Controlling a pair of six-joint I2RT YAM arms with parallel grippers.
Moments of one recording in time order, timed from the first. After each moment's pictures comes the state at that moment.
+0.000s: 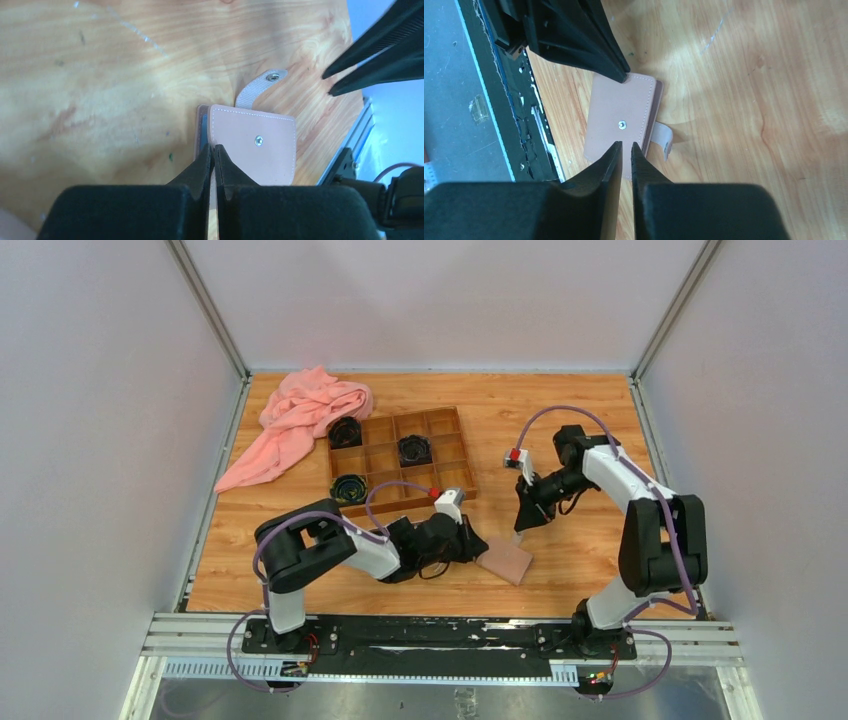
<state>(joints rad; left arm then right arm) -1.08 1.86 0.70 0.72 -0.09 -0.87 0.12 1.60 1.08 -1.09 -0.83 -0.96</state>
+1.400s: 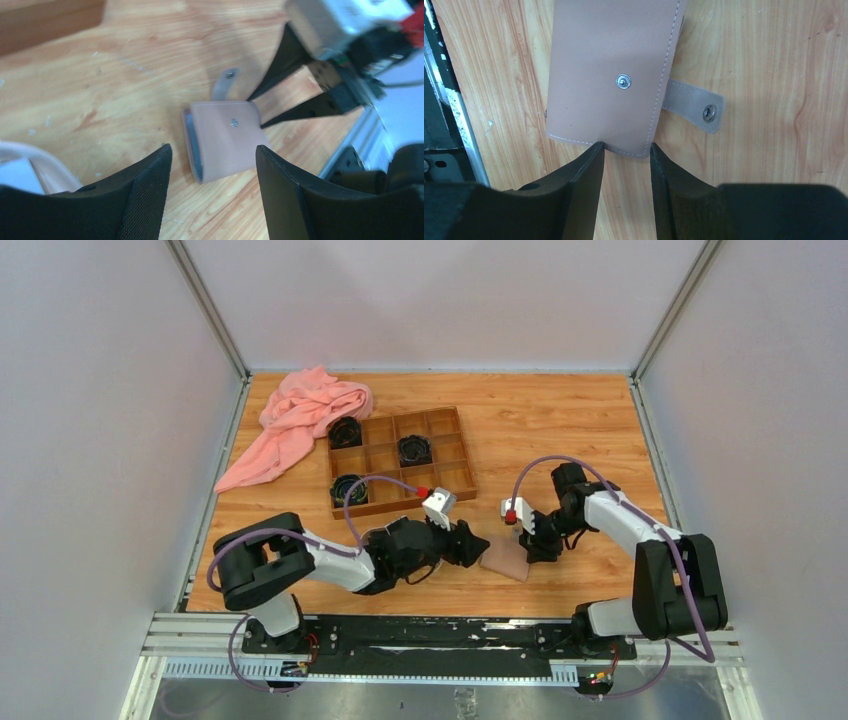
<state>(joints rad) -1.18 1.63 0.54 0.83 -0.28 -0.67 0.17 1.35 0.70 -0.82 -0.61 -1.24</state>
